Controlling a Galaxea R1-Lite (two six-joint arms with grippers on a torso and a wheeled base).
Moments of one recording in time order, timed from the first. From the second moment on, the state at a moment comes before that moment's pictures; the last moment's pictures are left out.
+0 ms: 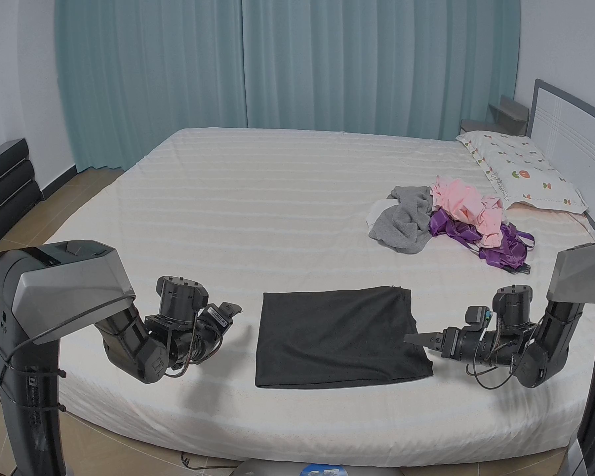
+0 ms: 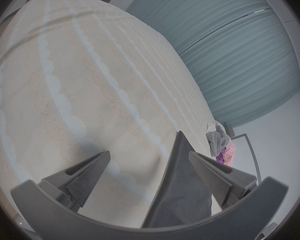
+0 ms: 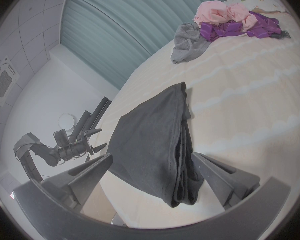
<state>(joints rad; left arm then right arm) -0.34 2.32 -0.81 -0.87 0.04 -1.10 0.16 2.27 -0.46 -1.22 0.55 0.49</state>
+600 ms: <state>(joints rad) -0.34 2.32 -0.81 -0.87 0.04 -1.10 0.13 2.28 -0.39 -1.22 0.55 0.45</state>
